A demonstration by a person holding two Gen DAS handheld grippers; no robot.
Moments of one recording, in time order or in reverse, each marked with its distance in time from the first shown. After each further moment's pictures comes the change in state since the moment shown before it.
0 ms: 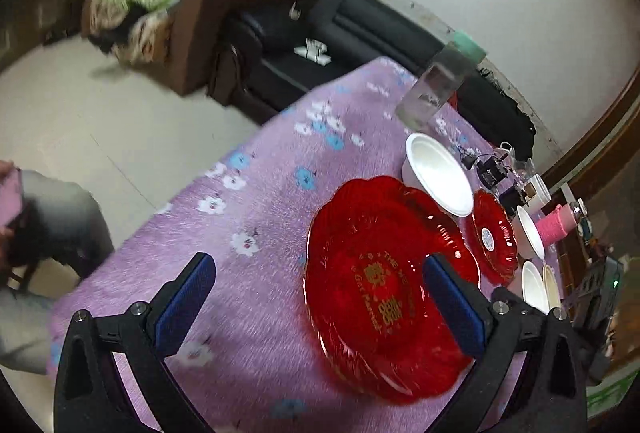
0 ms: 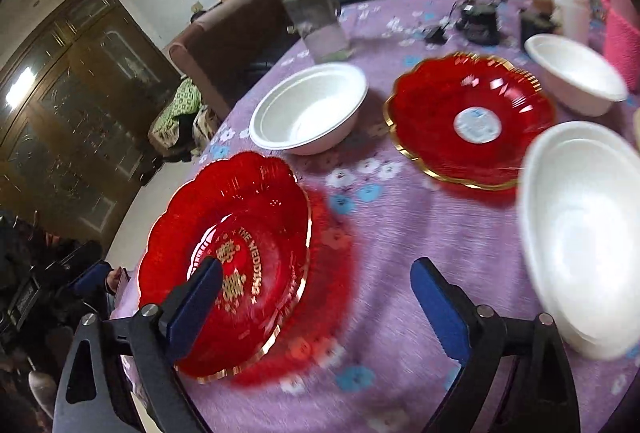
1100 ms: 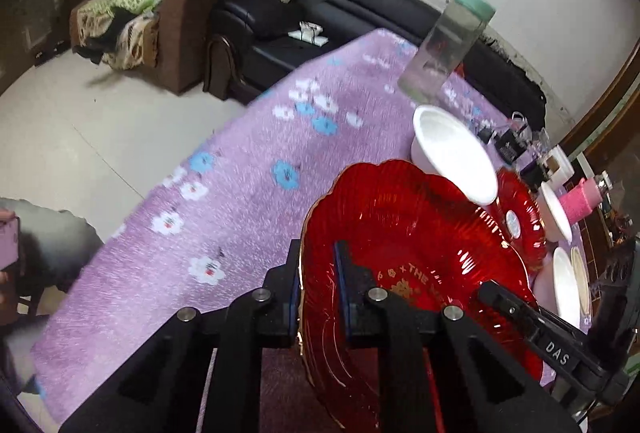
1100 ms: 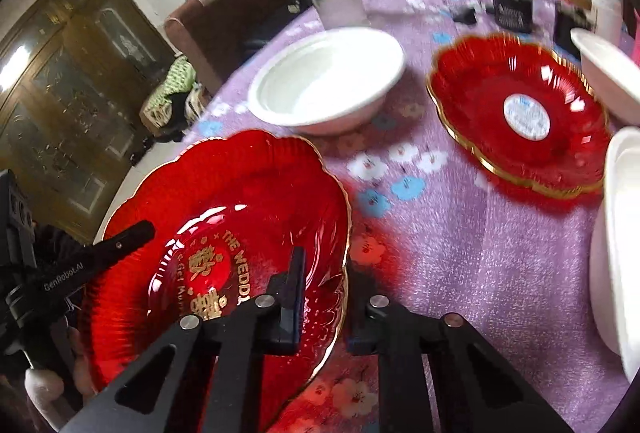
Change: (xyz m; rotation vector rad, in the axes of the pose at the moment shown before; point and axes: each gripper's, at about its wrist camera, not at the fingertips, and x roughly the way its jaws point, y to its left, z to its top) left arm 0.035 -0.025 0.005 0.095 0.028 0.061; right arm 0.032 0.027 0.003 -0.084 0.006 -0.041
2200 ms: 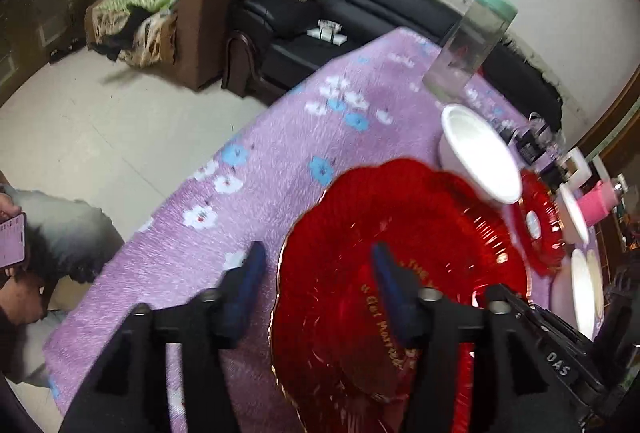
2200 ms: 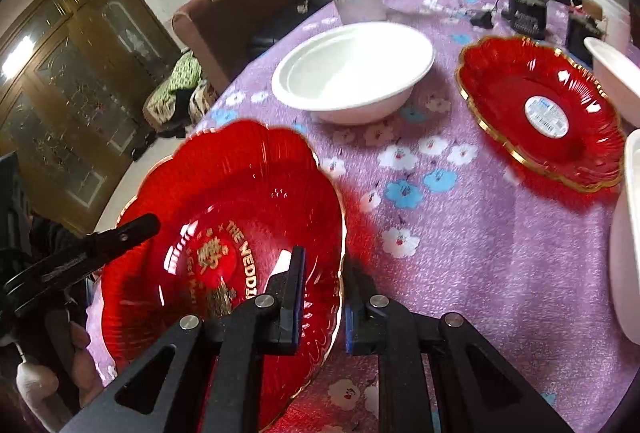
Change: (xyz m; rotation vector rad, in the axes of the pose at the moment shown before) left arm -0.002 0.013 -0.005 -0.012 -0.004 0.062; right arm 0.012 0.010 -0.009 -0.026 -0.005 -0.009
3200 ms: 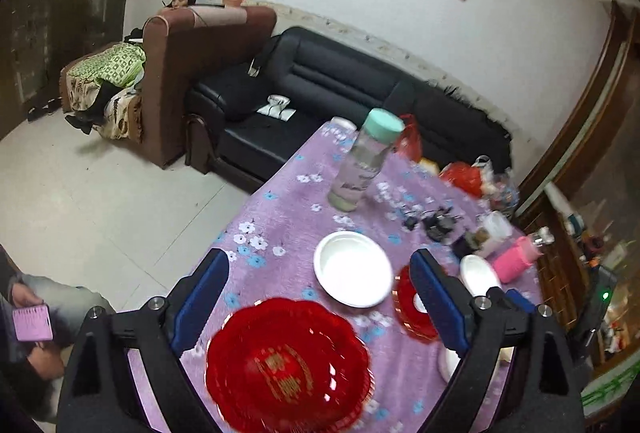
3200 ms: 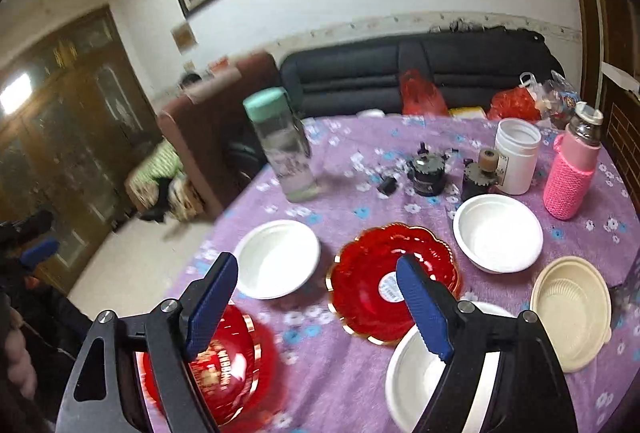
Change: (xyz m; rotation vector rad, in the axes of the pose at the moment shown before) left arm -0.120 -0.098 0.112 0.082 -0.149 -0.102; right arm -0.142 -0.061 0.104 0.032 -0.236 -0.113
